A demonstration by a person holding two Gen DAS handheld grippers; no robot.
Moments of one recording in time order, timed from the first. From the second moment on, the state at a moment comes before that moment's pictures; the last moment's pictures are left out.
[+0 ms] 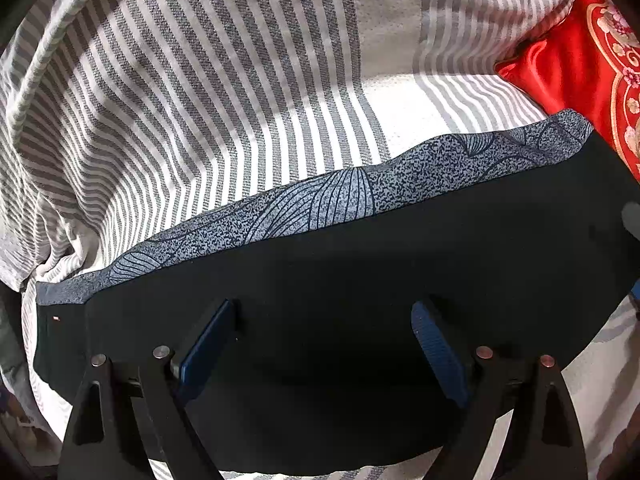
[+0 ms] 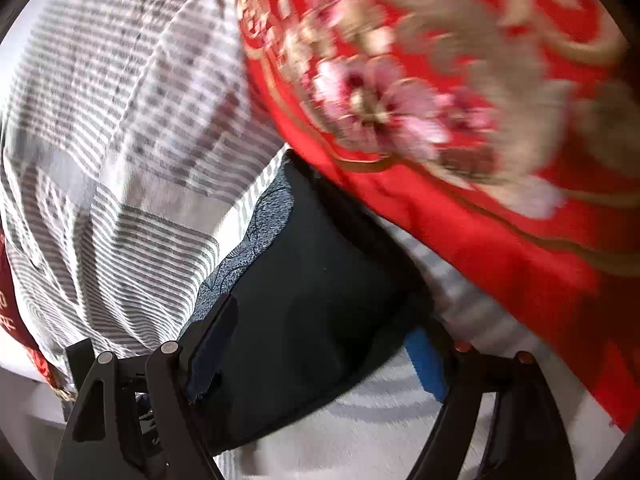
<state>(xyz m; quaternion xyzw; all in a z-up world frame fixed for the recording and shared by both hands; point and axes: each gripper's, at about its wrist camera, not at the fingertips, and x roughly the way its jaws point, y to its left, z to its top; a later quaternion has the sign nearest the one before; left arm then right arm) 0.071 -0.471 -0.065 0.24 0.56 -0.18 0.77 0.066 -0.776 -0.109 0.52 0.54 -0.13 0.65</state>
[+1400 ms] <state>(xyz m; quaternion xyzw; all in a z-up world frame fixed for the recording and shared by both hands) 0.108 -0.271 -0.045 0.09 0.59 -0.14 0.79 0.191 -0.604 0.011 0.58 0.53 0.10 0.62</state>
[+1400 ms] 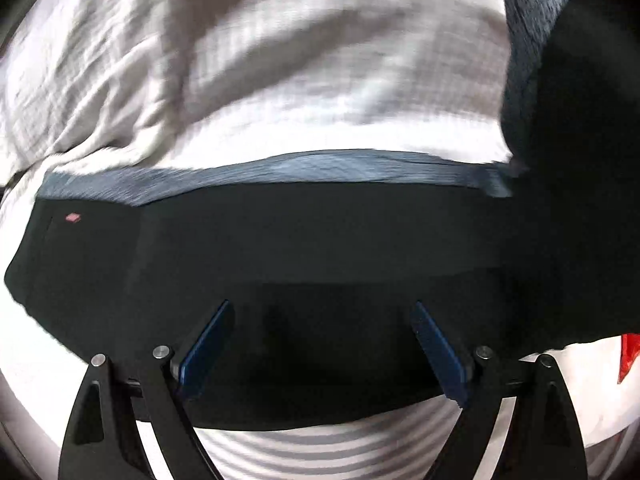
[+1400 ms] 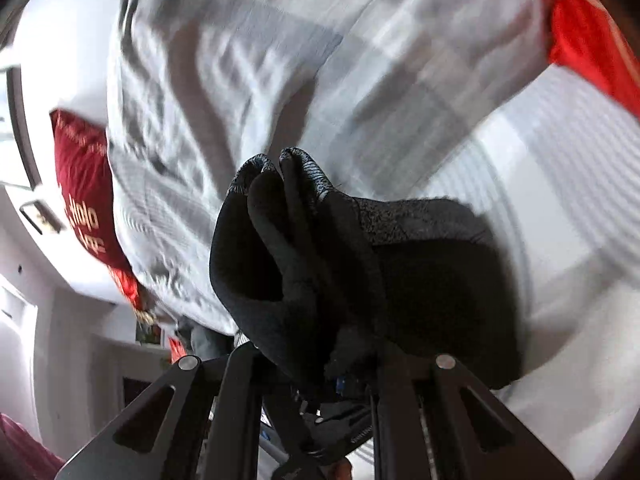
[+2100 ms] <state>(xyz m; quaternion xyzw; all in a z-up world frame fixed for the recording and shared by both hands) 0.129 -0.069 -0.050 0.05 0.60 -0.03 0.80 0.217 -0.377 0.005 0.28 0.70 0.20 0.62</state>
